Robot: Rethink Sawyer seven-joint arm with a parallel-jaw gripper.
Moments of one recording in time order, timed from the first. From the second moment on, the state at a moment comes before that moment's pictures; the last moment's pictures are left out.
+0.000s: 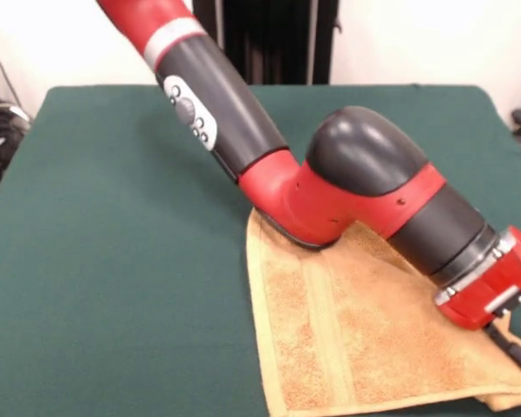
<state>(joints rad) -0.73 0.33 1.14 1.32 -0.32 0.15 1.25</state>
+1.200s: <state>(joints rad) -0.31 -0.29 0.43 1.40 0.16 0.11 1.50</state>
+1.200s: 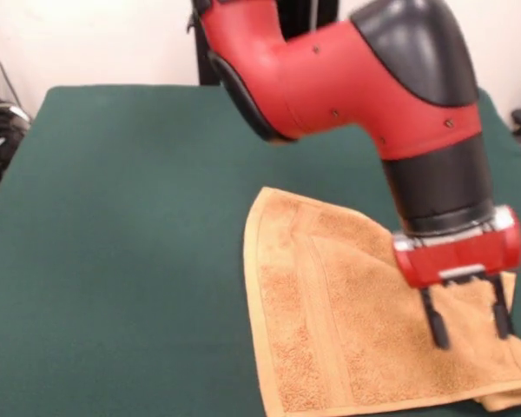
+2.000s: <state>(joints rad) -0.13 -0.46 0.08 1.39 0.27 0.72 1.69</state>
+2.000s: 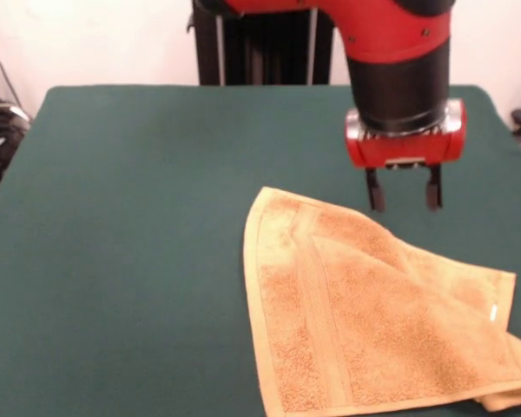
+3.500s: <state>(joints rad) 0.05 -0.18 -0.05 1.22 0.42 0.74 1.91</state>
